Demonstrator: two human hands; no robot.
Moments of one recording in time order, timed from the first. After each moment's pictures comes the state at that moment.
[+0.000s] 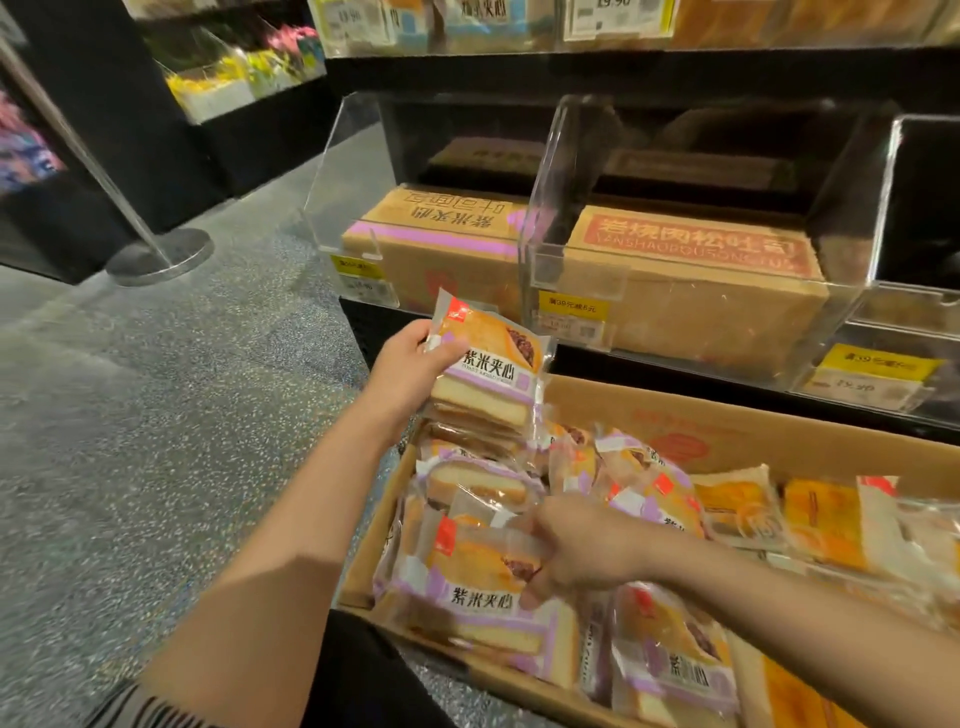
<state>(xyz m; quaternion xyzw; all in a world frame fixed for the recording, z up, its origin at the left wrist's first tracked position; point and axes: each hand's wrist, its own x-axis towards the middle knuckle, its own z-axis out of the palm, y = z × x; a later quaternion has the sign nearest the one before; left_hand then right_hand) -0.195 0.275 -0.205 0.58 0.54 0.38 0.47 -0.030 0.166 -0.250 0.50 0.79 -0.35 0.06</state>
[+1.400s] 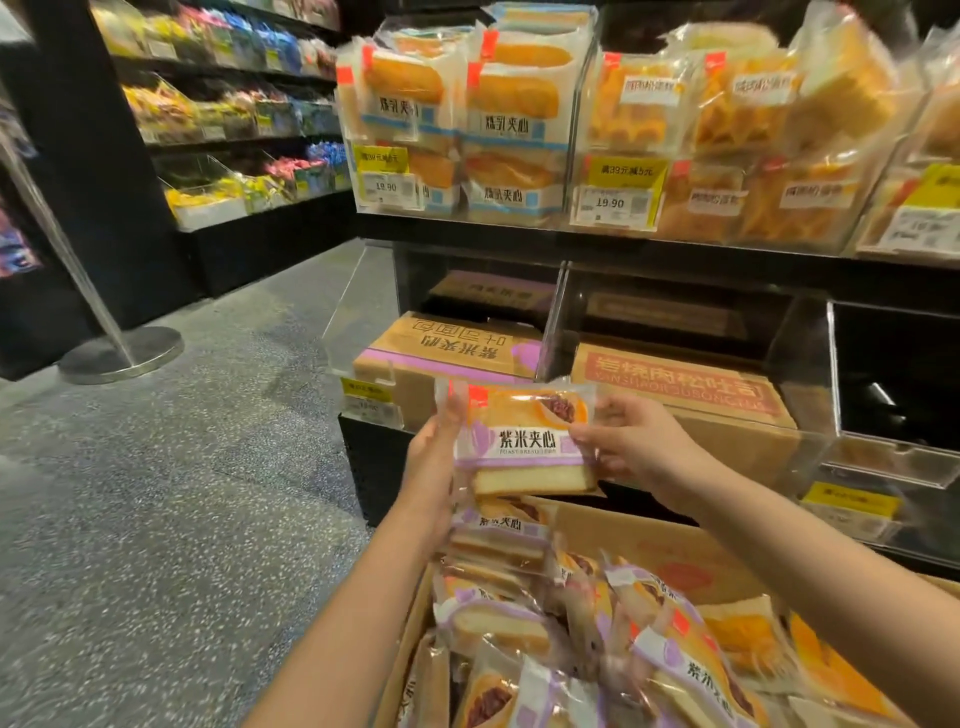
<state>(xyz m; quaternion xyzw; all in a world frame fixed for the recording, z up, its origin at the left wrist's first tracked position) -0.192 0.303 -0.182 0.42 0.39 0.50 0.65 -0.006 0.256 -0.133 0.63 0.47 -0.43 -0.44</state>
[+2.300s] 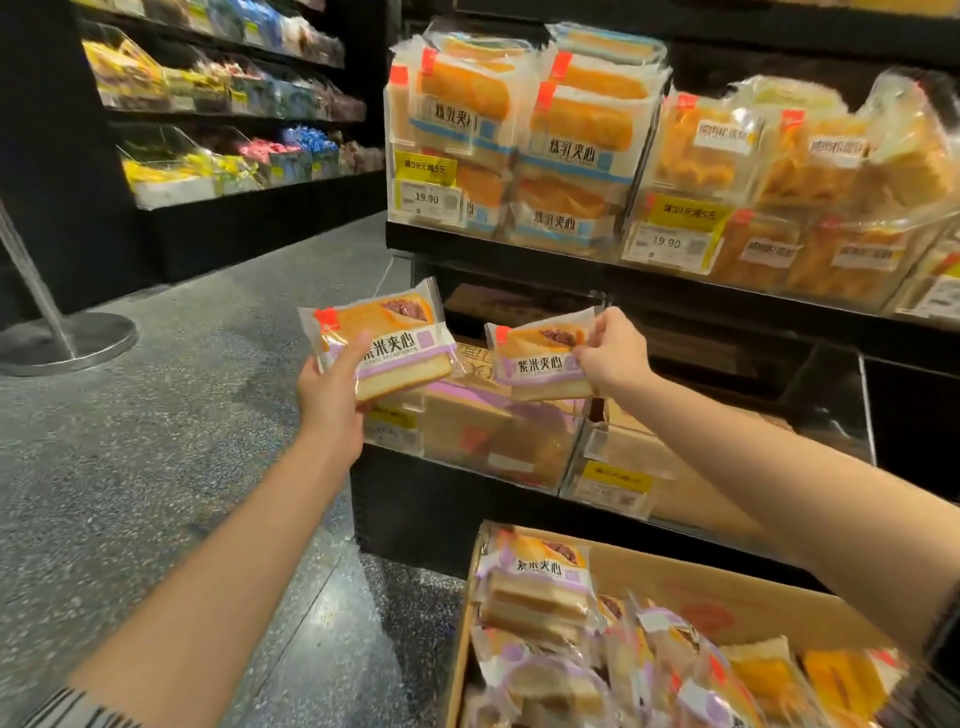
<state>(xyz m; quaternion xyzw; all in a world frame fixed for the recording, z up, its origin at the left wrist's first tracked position) -0.302 0.414 -0.133 0.28 0.38 0.66 0.58 -0.056 0.398 -0.093 0.75 0.48 -0.13 -0.43</state>
